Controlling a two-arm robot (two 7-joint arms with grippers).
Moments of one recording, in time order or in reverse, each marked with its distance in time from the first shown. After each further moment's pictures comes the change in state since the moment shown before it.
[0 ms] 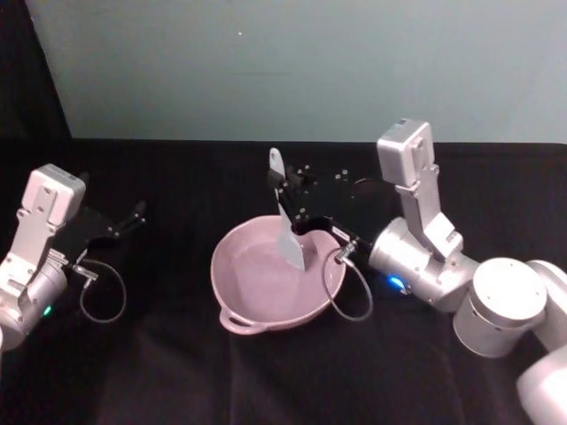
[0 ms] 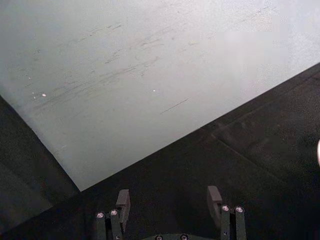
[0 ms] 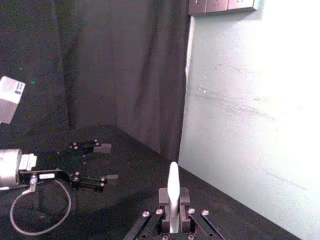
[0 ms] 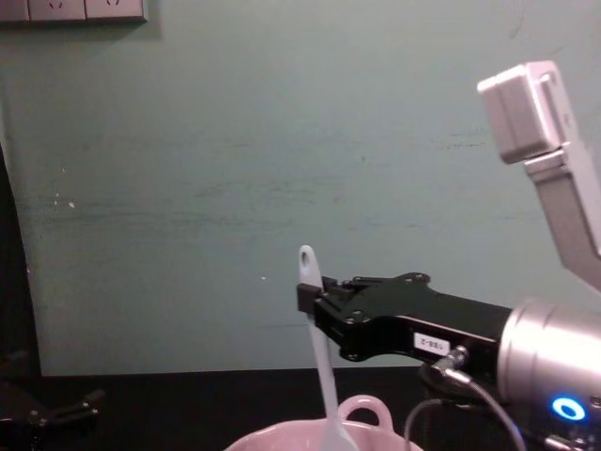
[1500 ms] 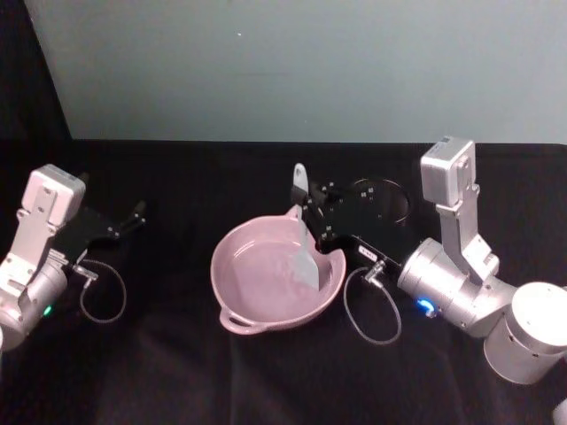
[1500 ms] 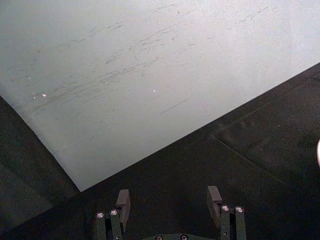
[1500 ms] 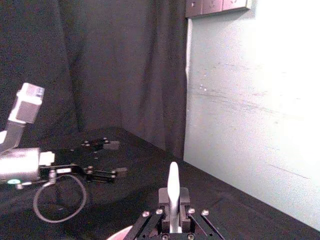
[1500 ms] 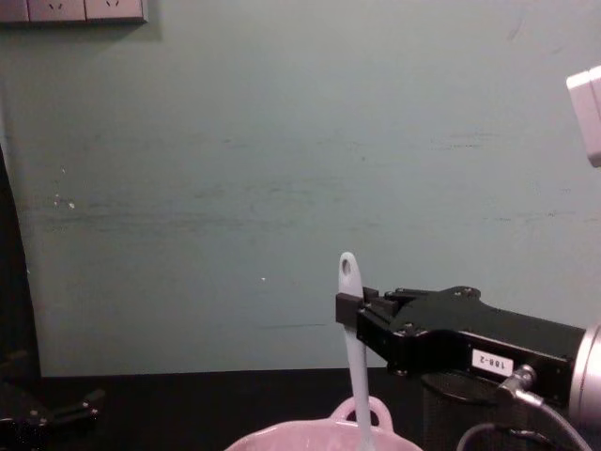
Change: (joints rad) left arm 0.000 0.000 0.000 0.000 0.000 0.000 0.000; right arm -0.094 0.071 0.041 -0.097 0.077 0.004 0.021
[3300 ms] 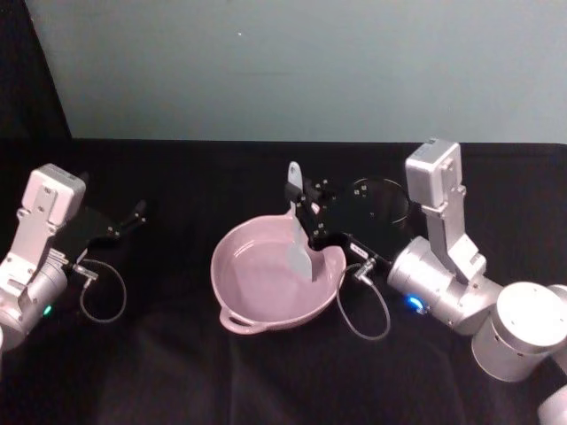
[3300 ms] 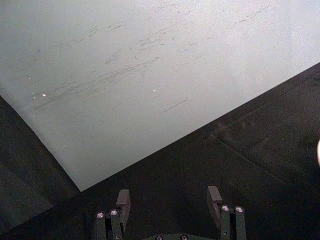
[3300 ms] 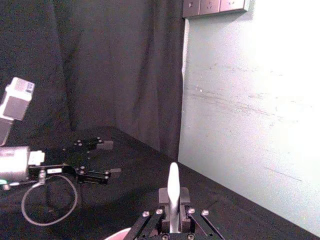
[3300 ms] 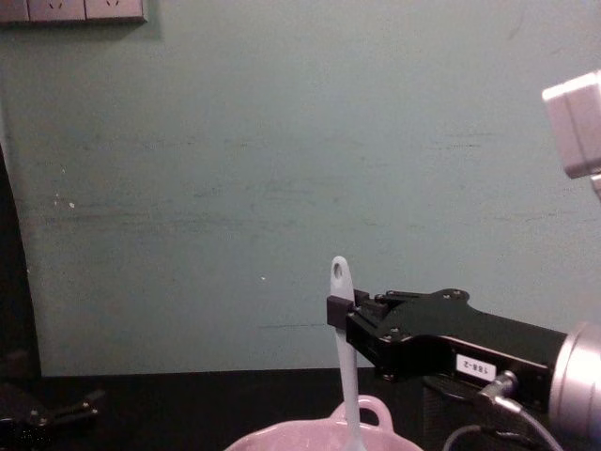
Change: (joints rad) left arm 0.000 0.000 0.000 0.000 0.000 0.000 0.000; right arm 0.016 -0.032 -0.010 0.036 -0.047 -0.026 -0.024
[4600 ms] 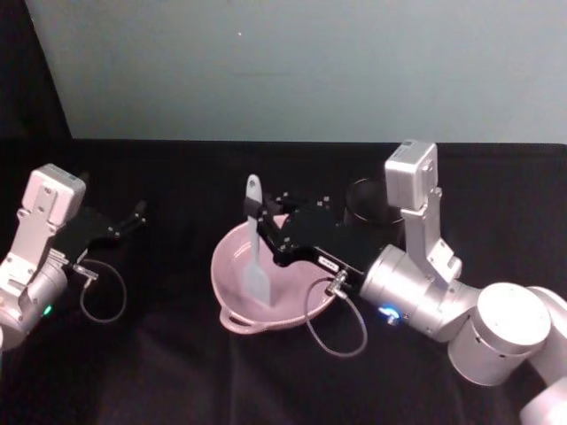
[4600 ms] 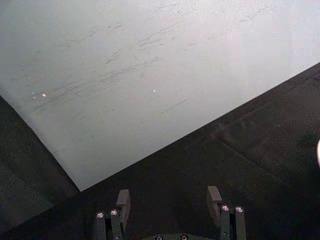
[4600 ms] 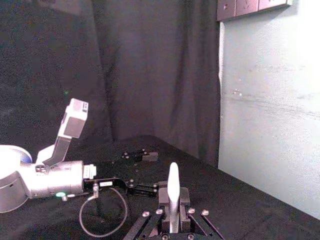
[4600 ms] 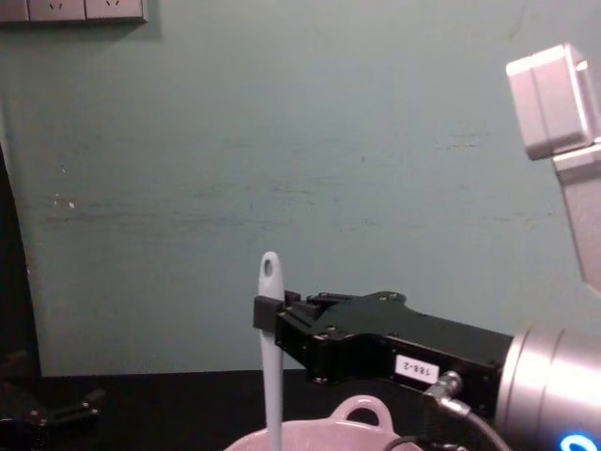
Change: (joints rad) left arm 0.000 0.000 0.000 0.000 0.000 0.000 0.000; right arm 0.014 -0.003 -0.070 -0.029 0.102 0.033 0.069
